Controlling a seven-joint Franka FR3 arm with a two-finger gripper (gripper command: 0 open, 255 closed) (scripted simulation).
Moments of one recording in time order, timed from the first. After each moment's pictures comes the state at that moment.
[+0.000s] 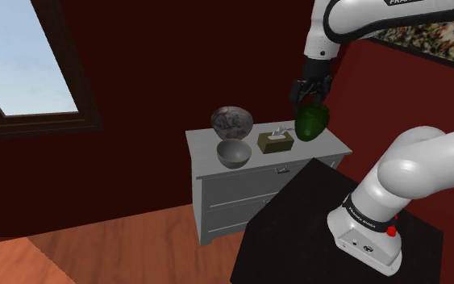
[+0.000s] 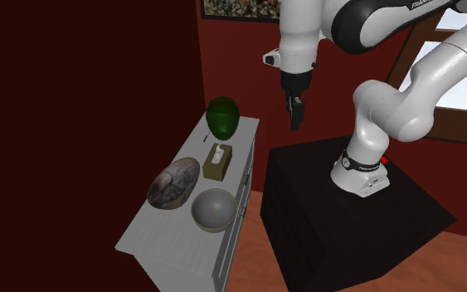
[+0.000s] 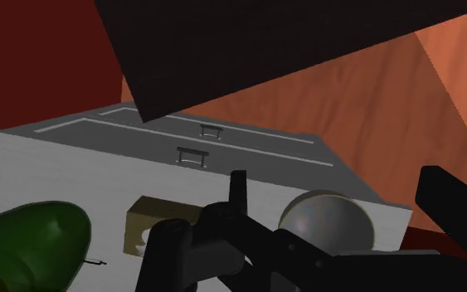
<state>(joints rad) -0.08 -0.71 -0.03 -2.59 -0.03 1.75 0.20</state>
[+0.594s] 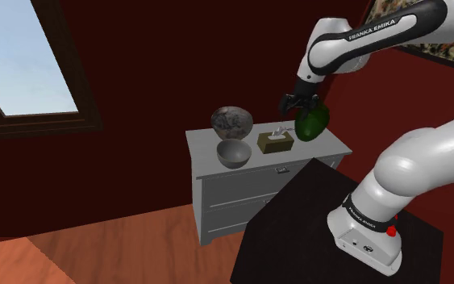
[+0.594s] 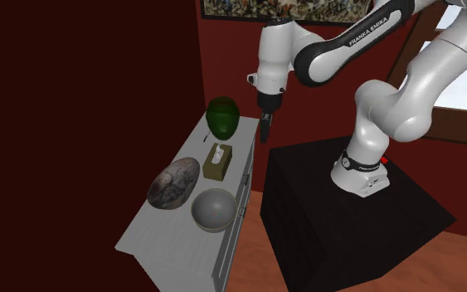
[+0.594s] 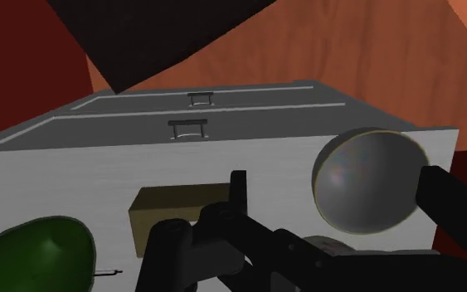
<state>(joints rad) -0.16 -0.51 -0.14 -2.71 -0.01 2.20 0.23</state>
